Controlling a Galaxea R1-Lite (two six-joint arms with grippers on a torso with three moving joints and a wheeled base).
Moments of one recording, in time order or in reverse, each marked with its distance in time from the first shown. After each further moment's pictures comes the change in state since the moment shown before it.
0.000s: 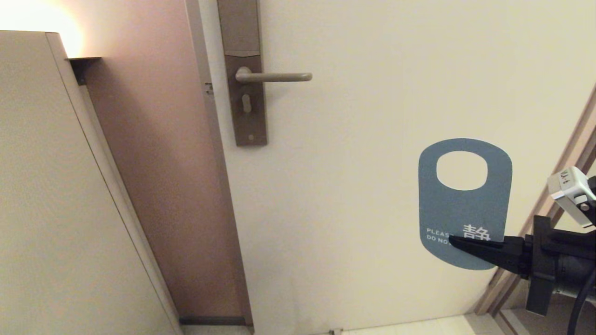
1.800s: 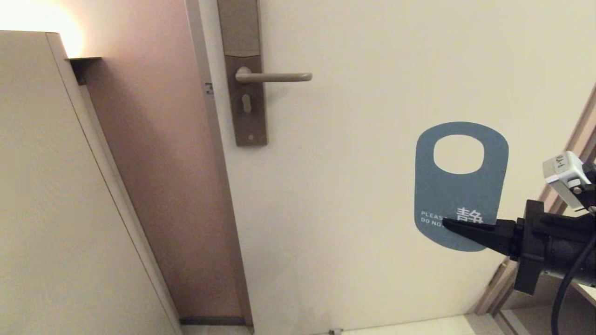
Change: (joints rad) left arm 0.001 -0.007 0.008 0.022 0.066 0.115; right arm -0.003 0.055 -0.022 -0.101 0.002 -0.004
